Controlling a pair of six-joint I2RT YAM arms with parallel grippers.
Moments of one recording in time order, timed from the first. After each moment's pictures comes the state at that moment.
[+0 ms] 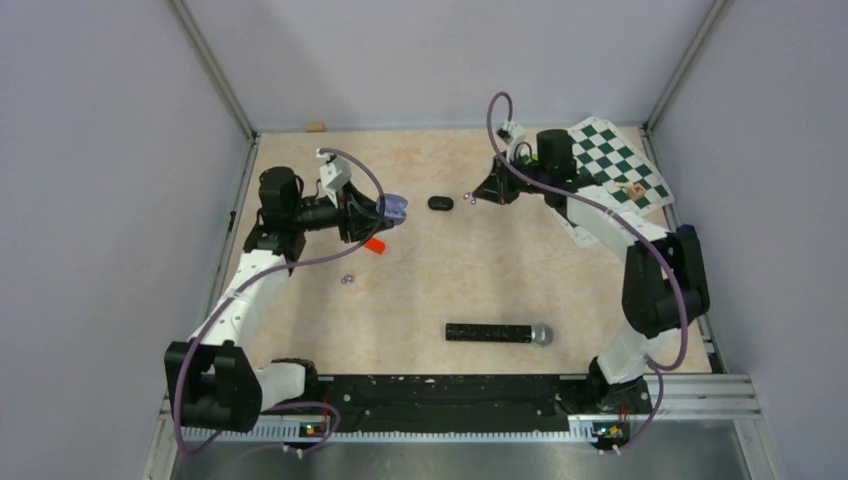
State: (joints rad) left arm -0.08 1.18 0.88 0.06 1.22 0.06; right arm 0.31 1.74 1.25 -0.09 -0.72 0.10
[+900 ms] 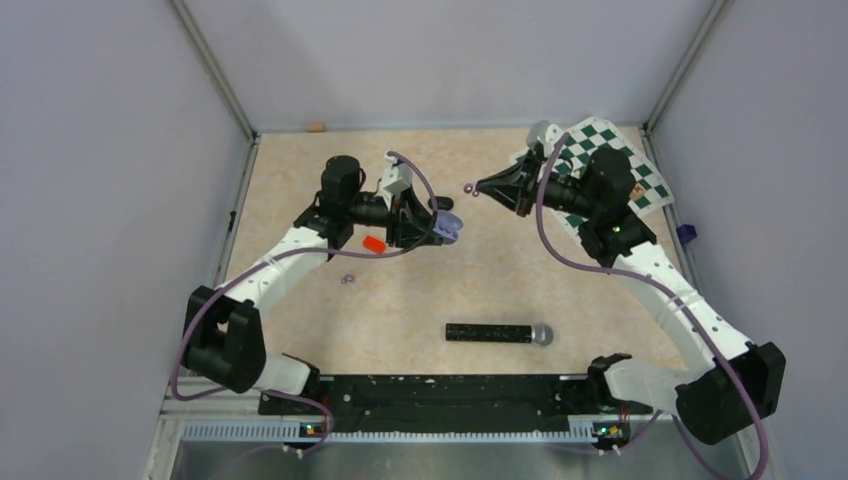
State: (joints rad) left arm -0.39 1.41 1.01 0.11 1.27 0.06; right arm 0.40 1.15 1.05 0.15 -0.77 0.00
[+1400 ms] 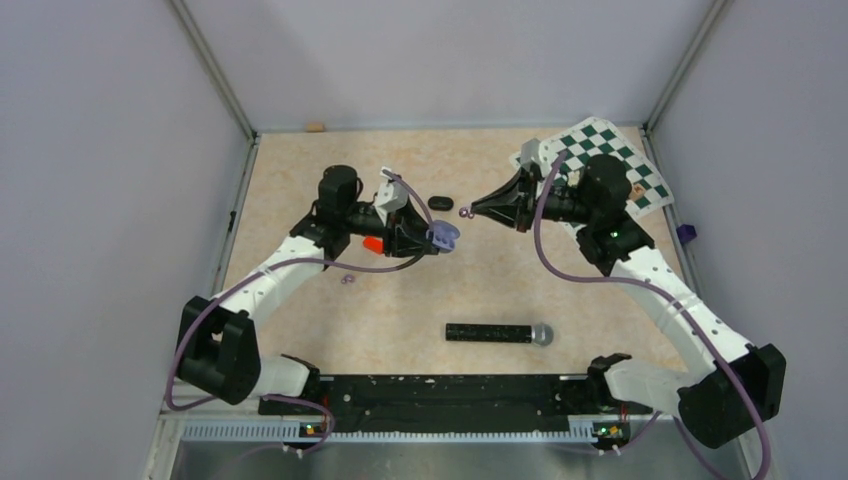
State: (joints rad) left arm -0.40 1.36 0.94 0.12 1.29 0.20; right arm 0.41 1.13 1.00 0.14 -0.97 -0.05
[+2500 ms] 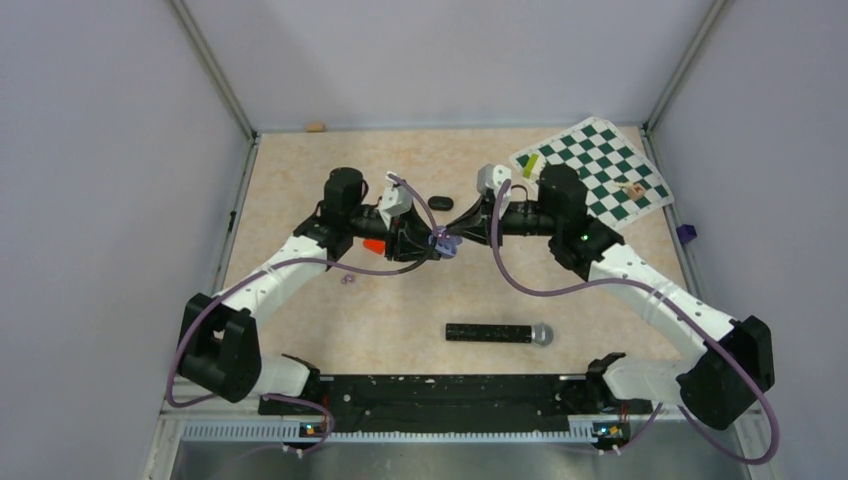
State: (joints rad) left arm -0.42 1.37 0.94 0.05 1.29 0.26; right arm 0.60 1.21 0.99 0.04 -0.85 -0.23
